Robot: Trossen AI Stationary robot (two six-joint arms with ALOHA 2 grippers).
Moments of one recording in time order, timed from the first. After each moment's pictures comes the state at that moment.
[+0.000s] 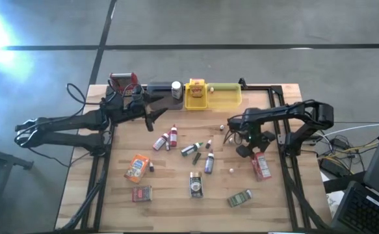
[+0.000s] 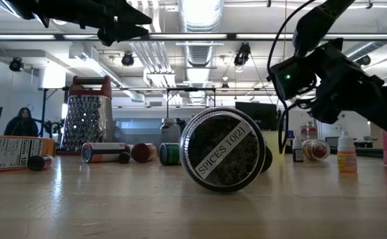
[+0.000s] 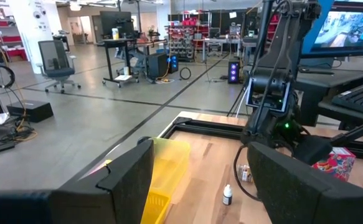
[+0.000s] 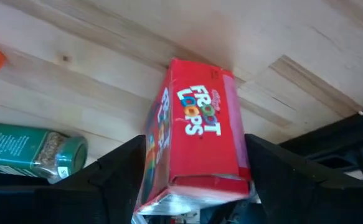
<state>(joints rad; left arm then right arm) 0.27 0.86 0.62 0.27 -0.09 0.02 -0.25 1.59 0.82 -1.21 -0.49 0.70</state>
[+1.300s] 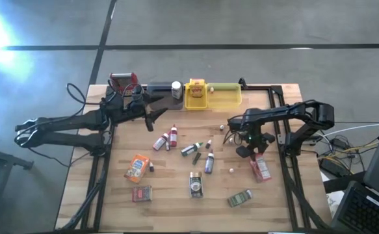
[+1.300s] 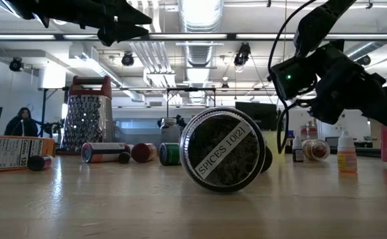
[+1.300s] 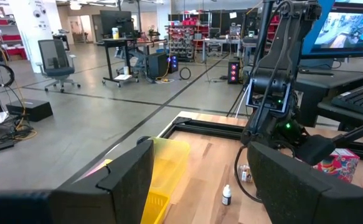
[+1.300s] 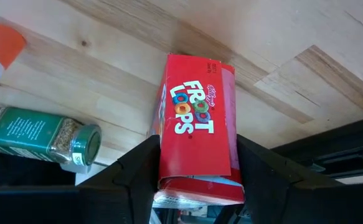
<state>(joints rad) 0.27 0.86 0.62 0.27 -0.09 0.02 -0.25 1.58 0.82 -1.20 -0.56 0.68</state>
